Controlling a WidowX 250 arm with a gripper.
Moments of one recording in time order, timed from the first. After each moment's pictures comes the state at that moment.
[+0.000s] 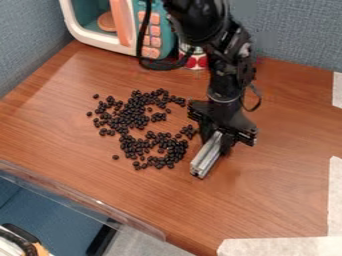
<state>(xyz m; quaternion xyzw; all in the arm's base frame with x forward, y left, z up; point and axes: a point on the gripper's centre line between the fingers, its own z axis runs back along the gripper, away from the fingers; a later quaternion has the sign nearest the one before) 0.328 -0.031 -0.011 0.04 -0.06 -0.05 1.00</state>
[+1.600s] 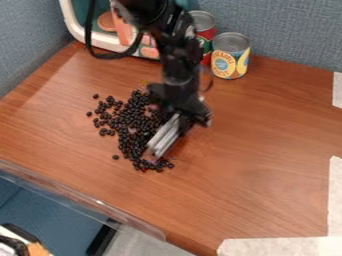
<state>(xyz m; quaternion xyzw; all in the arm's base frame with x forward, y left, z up) 0.334 0.013 0.013 0.04 -0.11 -0.06 0.99</state>
